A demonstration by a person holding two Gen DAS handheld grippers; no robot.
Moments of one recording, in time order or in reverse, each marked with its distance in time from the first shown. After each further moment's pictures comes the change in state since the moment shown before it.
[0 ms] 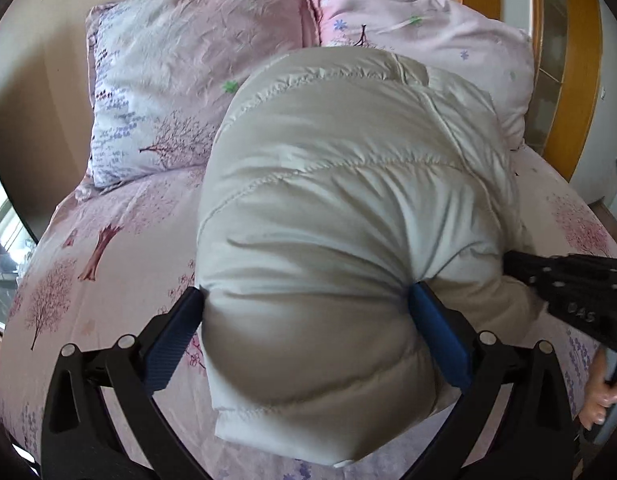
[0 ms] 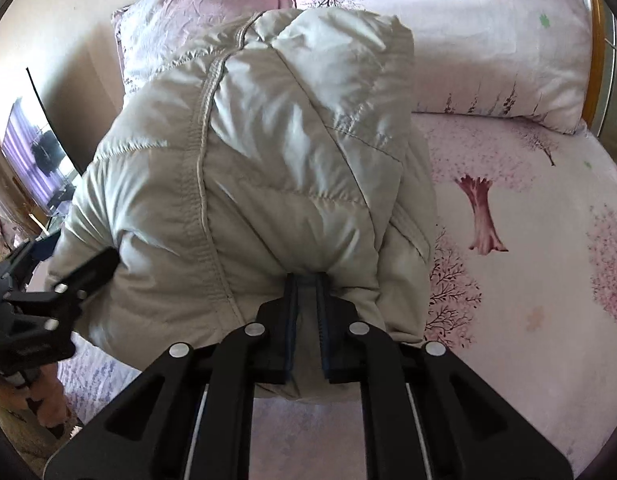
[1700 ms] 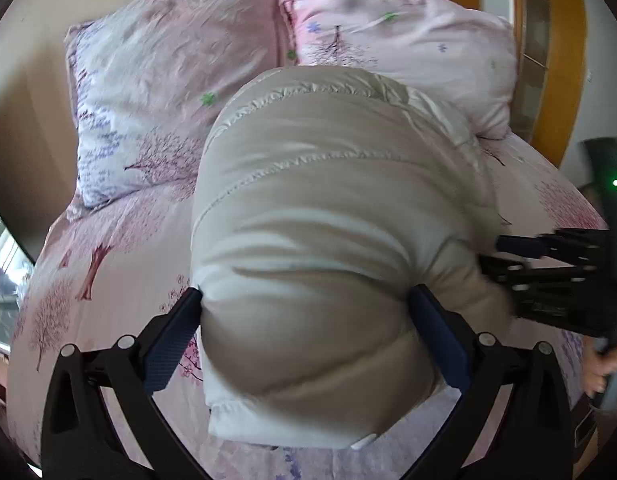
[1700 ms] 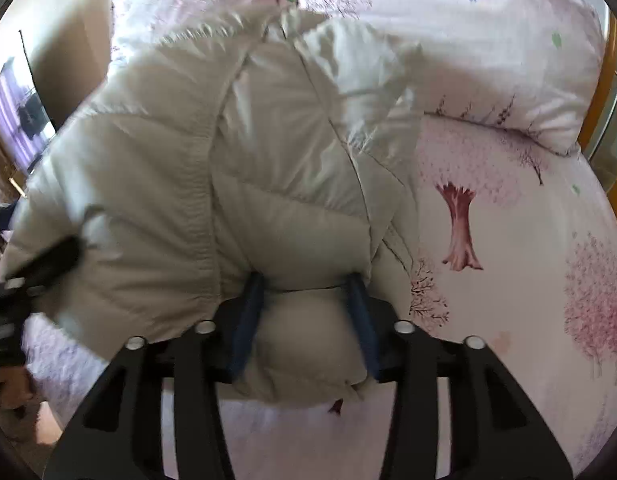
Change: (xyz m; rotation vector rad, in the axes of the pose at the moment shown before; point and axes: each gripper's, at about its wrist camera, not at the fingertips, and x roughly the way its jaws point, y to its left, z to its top) left arm -0.010 -0.017 0.012 0.080 0.007 -0.037; right arm 0.021 -0.013 0.008 -0.104 0.081 -0.096
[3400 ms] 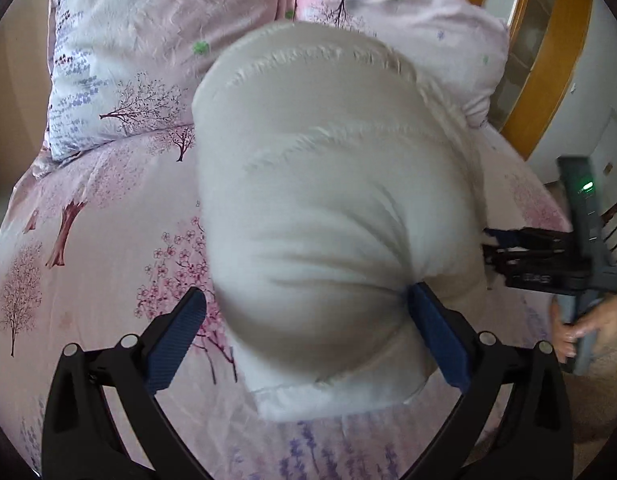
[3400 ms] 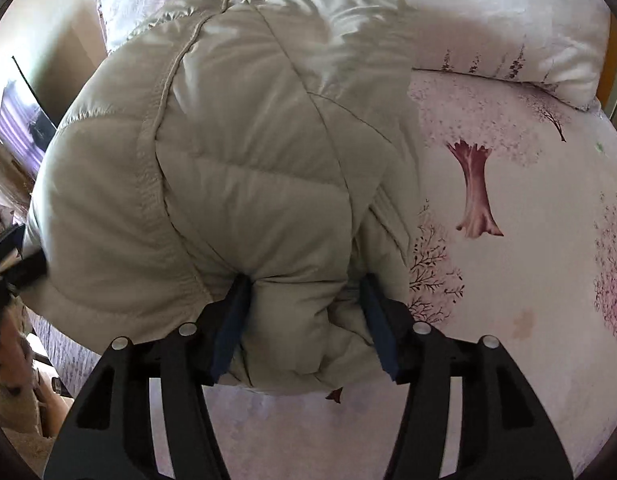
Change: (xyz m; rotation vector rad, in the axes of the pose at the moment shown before) left arm 0.014 0.031 -0.011 -0.050 0.128 -0.144; right arm 0.013 -0.022 0.011 0.071 0.089 0.119
